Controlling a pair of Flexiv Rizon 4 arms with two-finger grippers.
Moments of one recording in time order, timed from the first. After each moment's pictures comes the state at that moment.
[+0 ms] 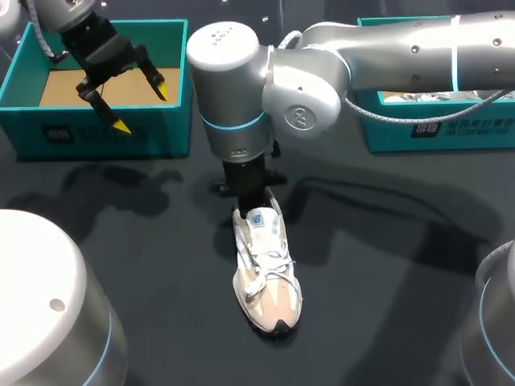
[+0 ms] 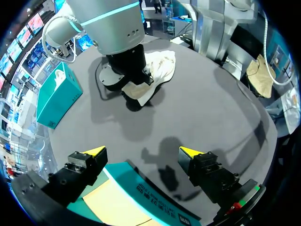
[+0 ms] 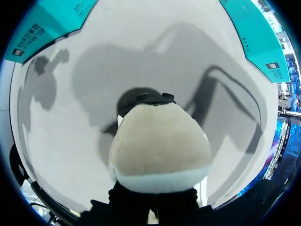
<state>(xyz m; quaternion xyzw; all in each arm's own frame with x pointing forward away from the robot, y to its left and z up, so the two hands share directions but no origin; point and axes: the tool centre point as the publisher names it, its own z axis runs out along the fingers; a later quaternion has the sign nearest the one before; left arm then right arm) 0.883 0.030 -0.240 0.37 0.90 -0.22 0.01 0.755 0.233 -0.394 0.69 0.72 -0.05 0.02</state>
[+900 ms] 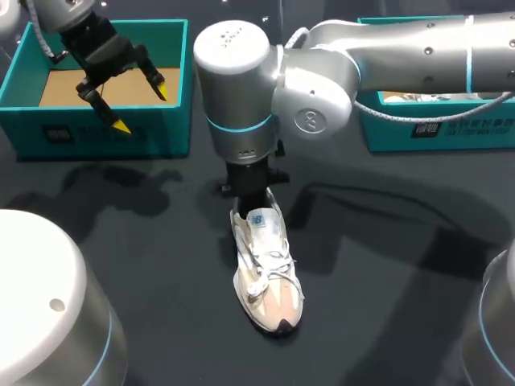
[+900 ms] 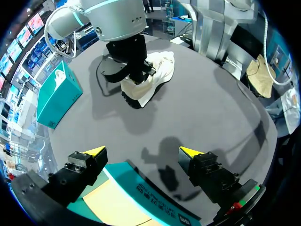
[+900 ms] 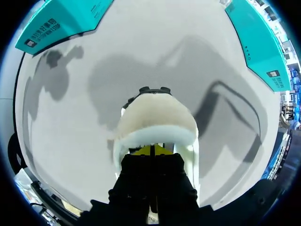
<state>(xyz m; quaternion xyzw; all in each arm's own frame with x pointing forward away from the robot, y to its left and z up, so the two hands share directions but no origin) 0.883 0.030 -0.240 0.37 0.90 -0.22 0.01 0.750 0.234 -0.375 0.66 0.75 -0.02 0.02</state>
